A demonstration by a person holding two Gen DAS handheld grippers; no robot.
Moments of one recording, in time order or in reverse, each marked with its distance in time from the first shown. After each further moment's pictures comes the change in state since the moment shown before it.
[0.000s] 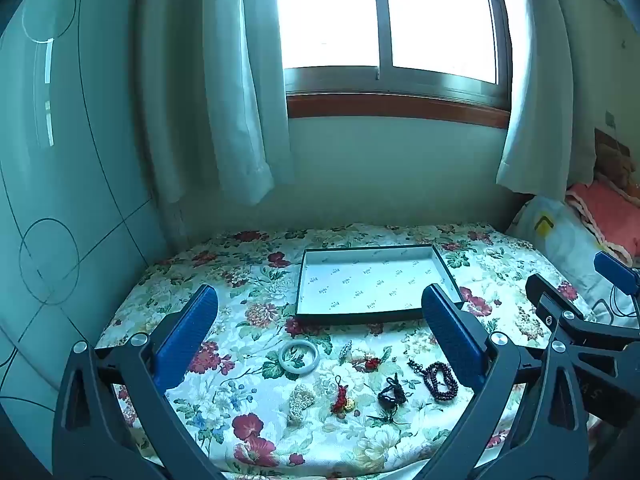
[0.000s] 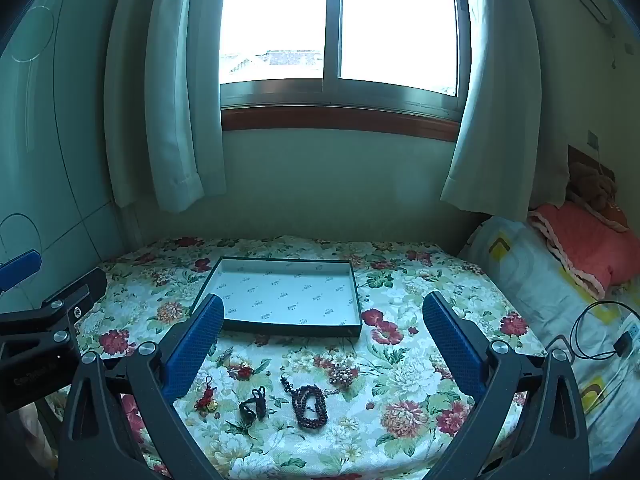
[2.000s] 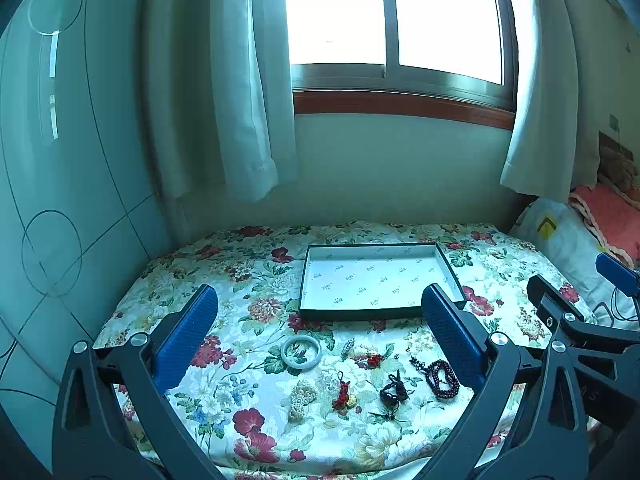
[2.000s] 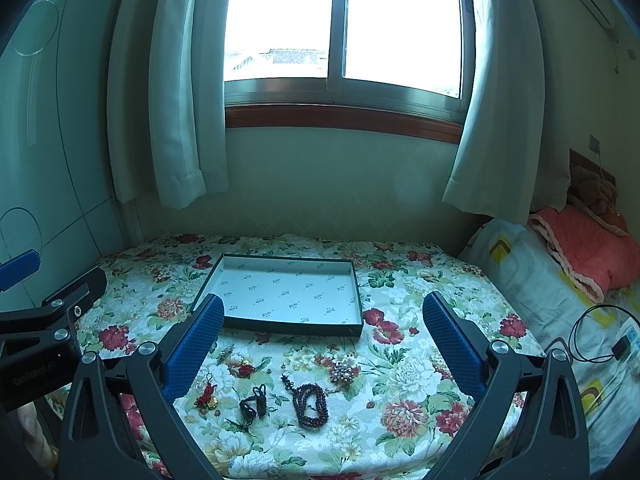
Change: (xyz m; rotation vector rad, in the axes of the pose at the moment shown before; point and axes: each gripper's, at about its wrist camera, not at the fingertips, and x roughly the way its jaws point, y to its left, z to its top) left arm 0.001 0.005 -0.007 -0.010 0.010 0.000; right arm -0.004 0.002 0.000 -0.012 0.001 -0.008
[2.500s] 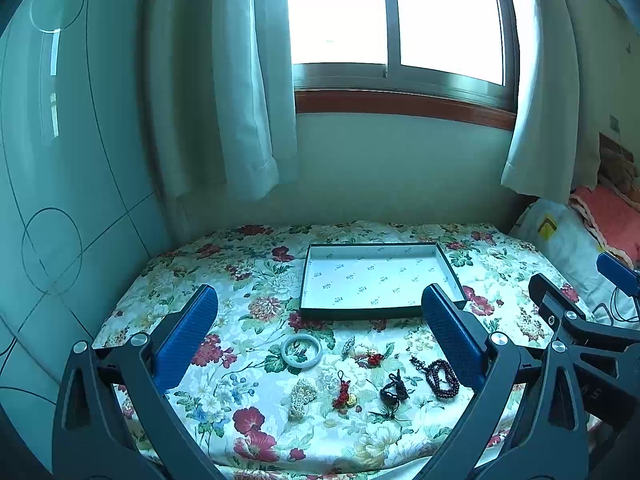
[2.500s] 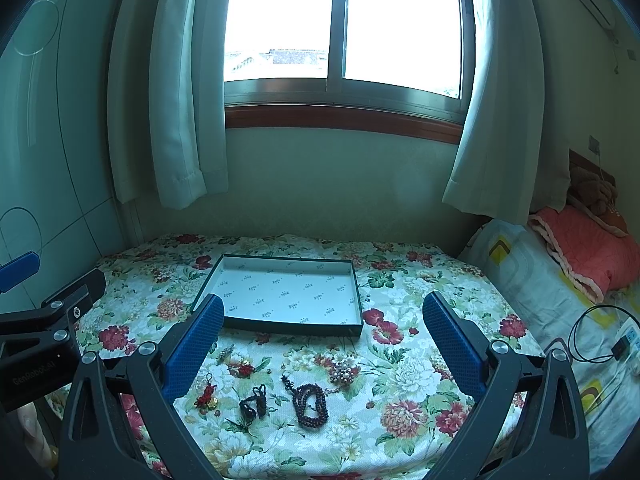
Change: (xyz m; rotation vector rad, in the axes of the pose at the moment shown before) left arm 0.000 0.001 -0.001 -0.005 0.003 0.000; right arm 0.001 0.000 0.000 -0.002 -0.001 -0.002
